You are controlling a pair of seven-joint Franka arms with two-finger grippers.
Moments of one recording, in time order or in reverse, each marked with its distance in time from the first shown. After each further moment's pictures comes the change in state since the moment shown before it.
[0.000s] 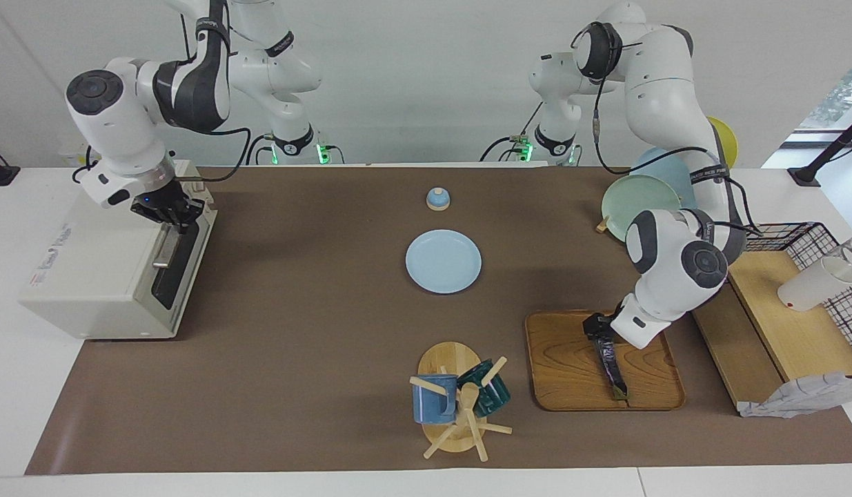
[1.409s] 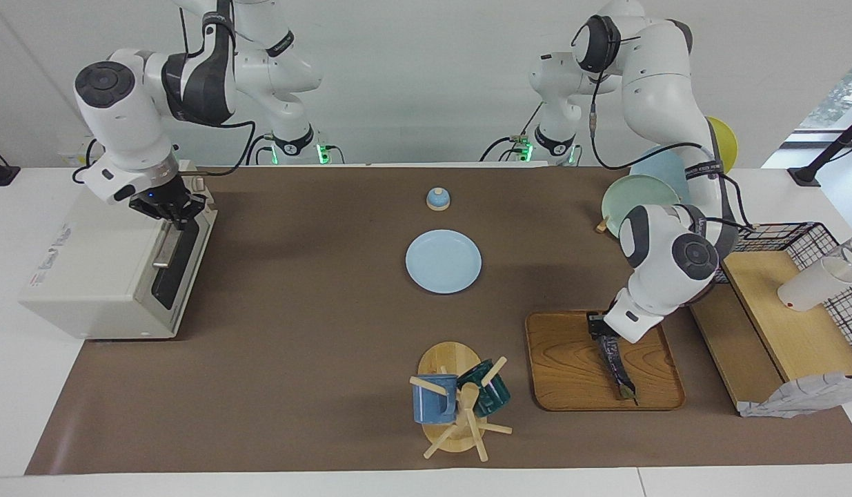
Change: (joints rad) left arm -0.011 -0.061 -0.003 -0.038 -0.023 0.011 0.002; right arm 0.020 0.004 0.005 0.050 -0.065 -0.047 -0.031
